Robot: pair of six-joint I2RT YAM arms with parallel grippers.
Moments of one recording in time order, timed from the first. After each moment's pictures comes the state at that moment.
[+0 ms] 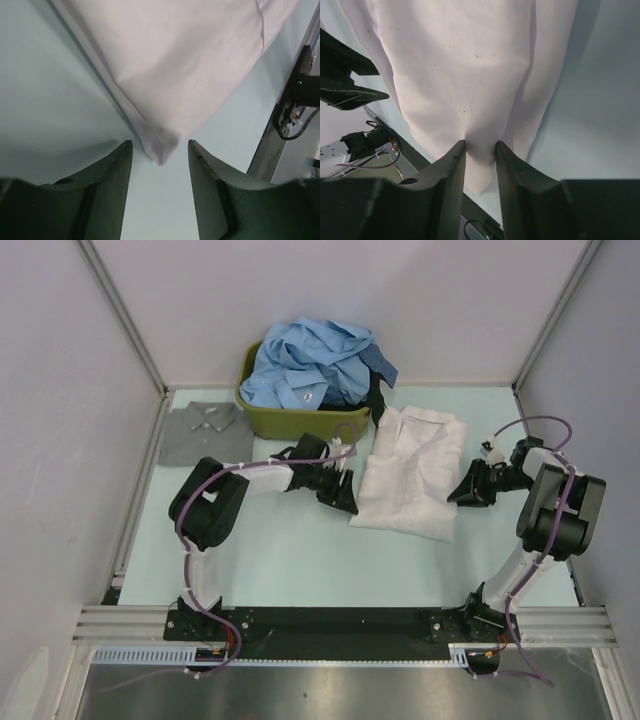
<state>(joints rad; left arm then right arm) -0.60 1.99 1.18 -0.12 0.75 -0.25 -0.38 1.81 1.15 -0.86 -0.80 -0.15</state>
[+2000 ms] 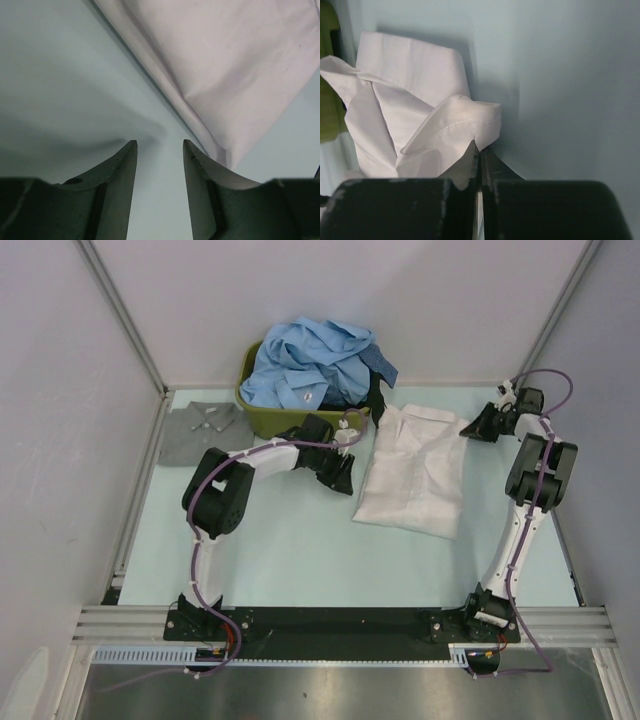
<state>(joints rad) -0.54 2.12 1.49 -0.36 0.63 0.06 -0.33 2.42 1.88 -0.40 -0.69 0.17</state>
